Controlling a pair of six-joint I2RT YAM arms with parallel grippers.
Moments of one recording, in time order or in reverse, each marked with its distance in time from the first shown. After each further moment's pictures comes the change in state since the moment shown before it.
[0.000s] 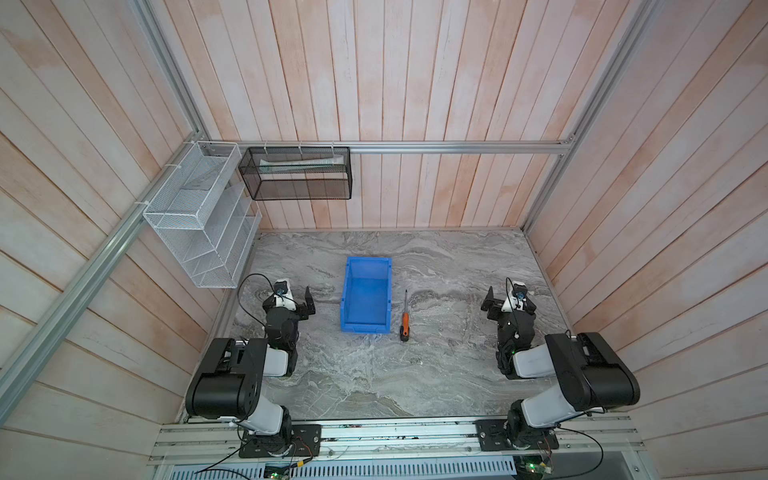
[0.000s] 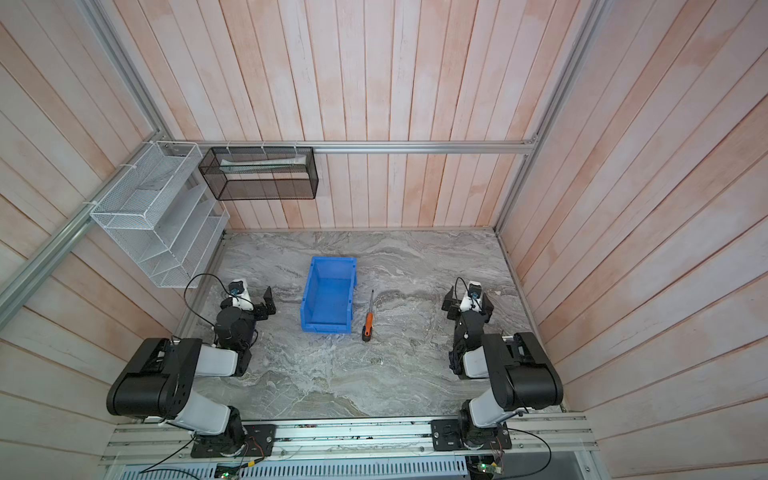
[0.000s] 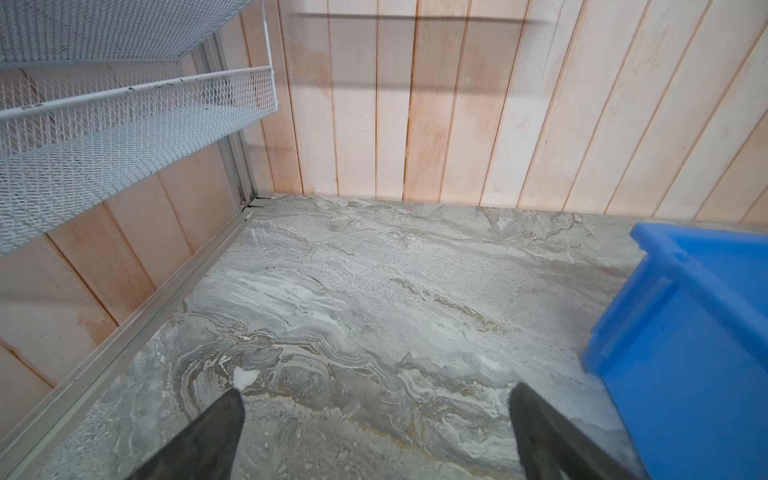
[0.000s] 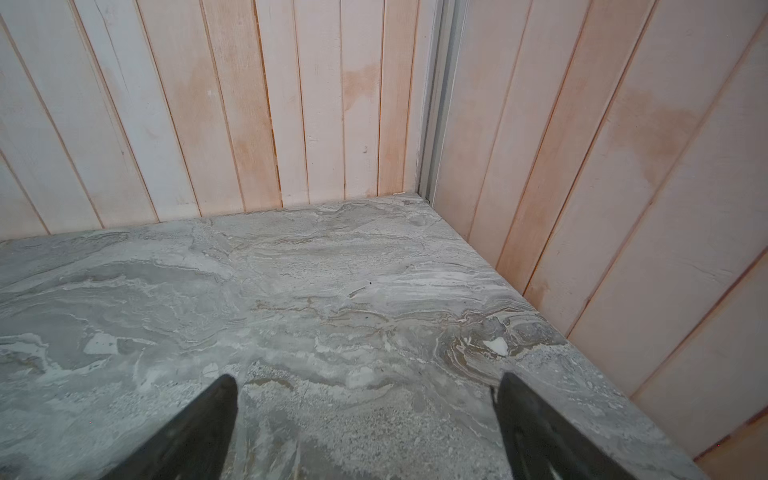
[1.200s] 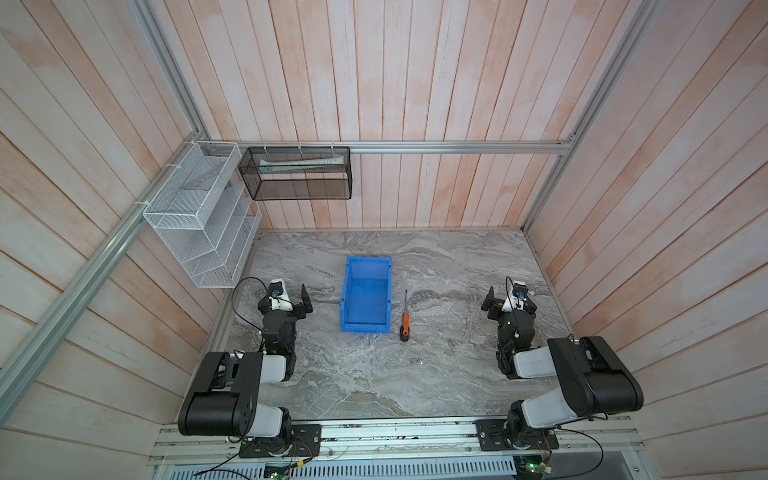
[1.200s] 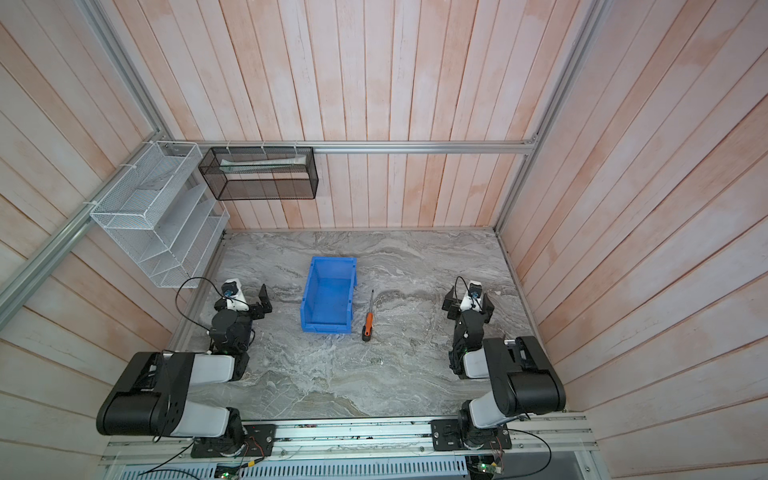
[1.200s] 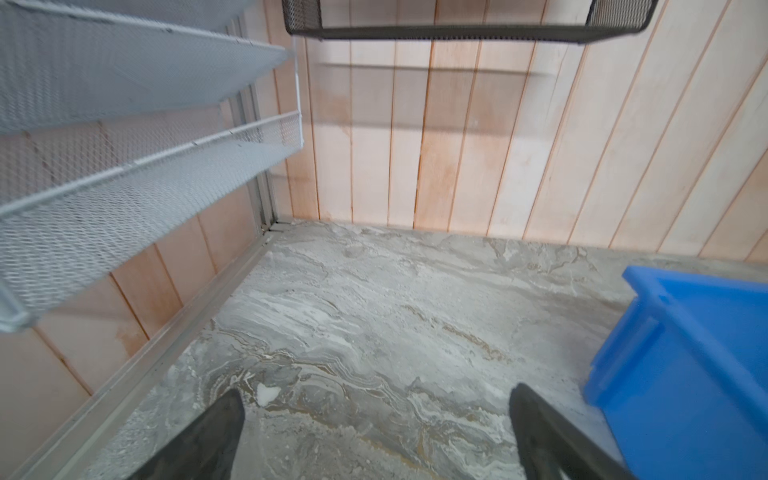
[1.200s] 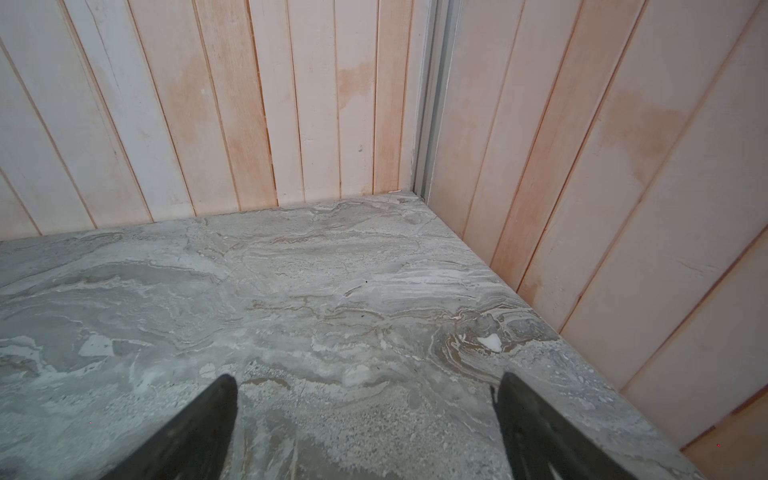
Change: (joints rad) left arm -0.010 -0.143 -0.045 -0.001 -0.069 -0.006; right arm 0.016 -0.093 0.028 -0.137 0.041 0.015
